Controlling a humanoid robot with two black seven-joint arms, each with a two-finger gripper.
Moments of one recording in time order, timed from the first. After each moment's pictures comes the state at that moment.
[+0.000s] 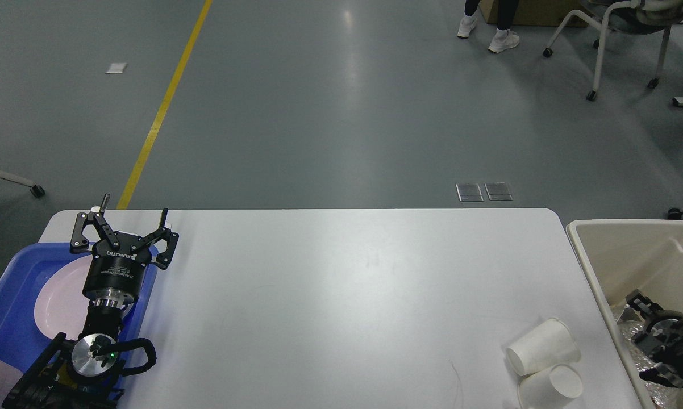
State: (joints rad) left arm -0.25 0.11 -1.44 -0.81 0.15 -0.57 -0.25; right arm 0.70 -0.40 -0.72 0.23 0.01 -0.16 -0.11
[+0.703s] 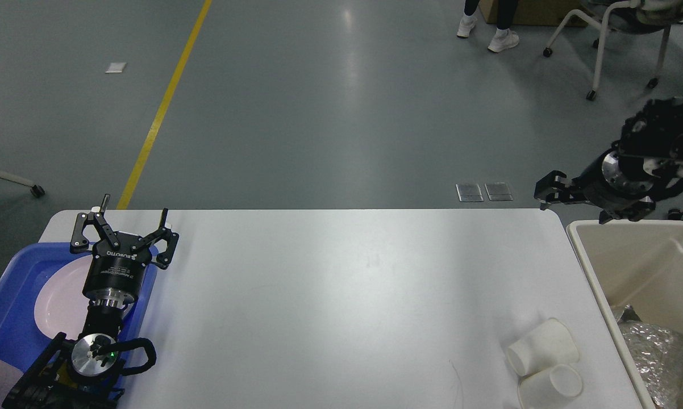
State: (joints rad) left arm -0.25 0.11 -1.44 -0.81 0.15 -0.57 -0.25; right arm 1.88 -0.32 -1.35 1.08 0.00 0.53 -0.11
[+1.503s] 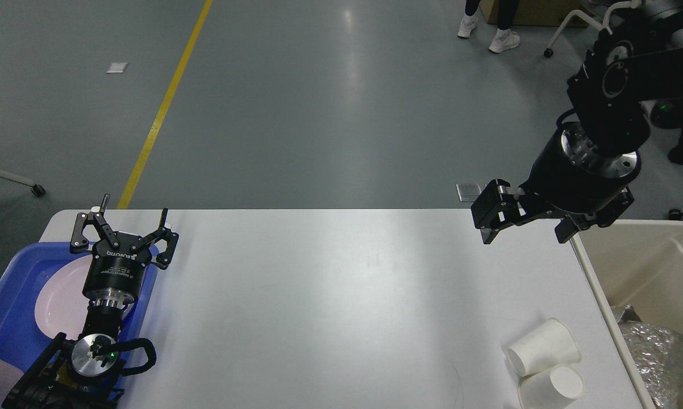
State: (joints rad) left arm -0.25 0.11 -1.44 -0.81 0.15 -0.57 -0.25; right arm 2.47 -0.21 -1.33 1.63 0.05 0.73 -0.11
